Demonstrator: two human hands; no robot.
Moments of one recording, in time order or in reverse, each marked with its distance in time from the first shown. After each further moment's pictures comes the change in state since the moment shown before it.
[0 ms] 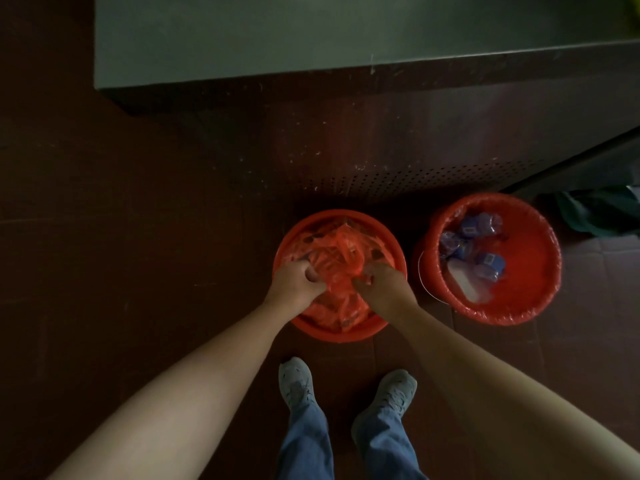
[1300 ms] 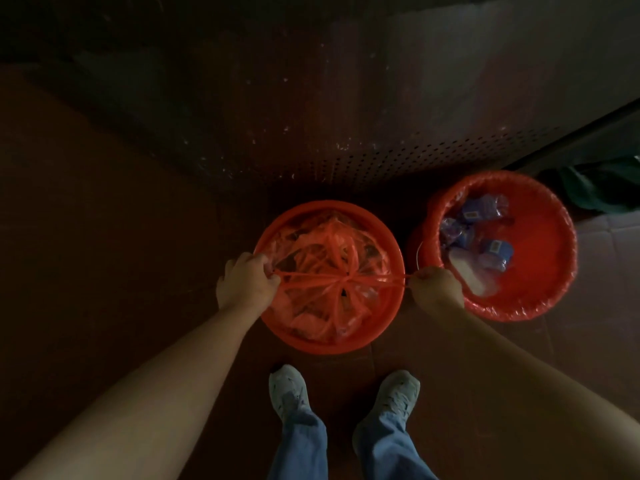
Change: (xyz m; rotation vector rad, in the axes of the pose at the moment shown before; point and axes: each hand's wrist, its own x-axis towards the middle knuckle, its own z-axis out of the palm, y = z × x) left_hand 0.073 -0.060 0.018 0.491 0.154 -0.050; right_hand 0.053 0.118 -0.007 -0.072 0.174 0.428
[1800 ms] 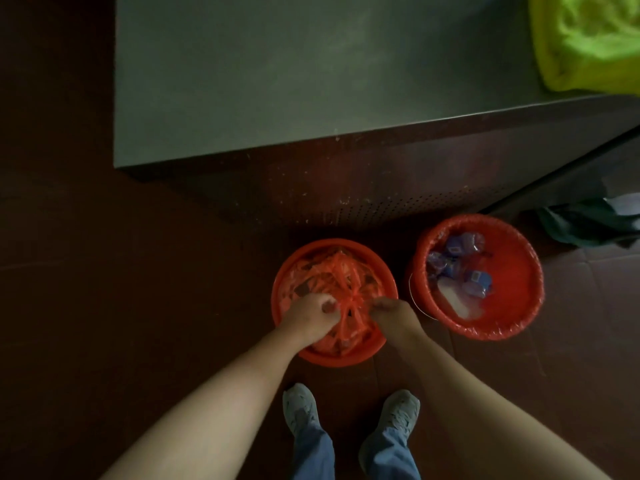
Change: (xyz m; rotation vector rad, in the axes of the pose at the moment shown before) left_hand -0.090 0.075 -0.076 -0.417 -0.345 0.211; right_hand -0.116 -0.065 -0.049 0.539 -0.290 -0.072
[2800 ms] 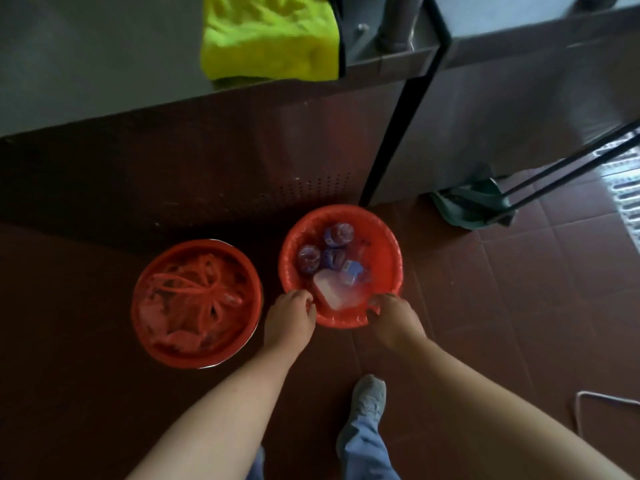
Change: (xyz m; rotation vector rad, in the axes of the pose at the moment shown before) left_hand 0.050 0.222 0.273 0.316 0.353 0.107; right_hand 0.025 0.176 -0.329 -0.604 0.079 -0.213
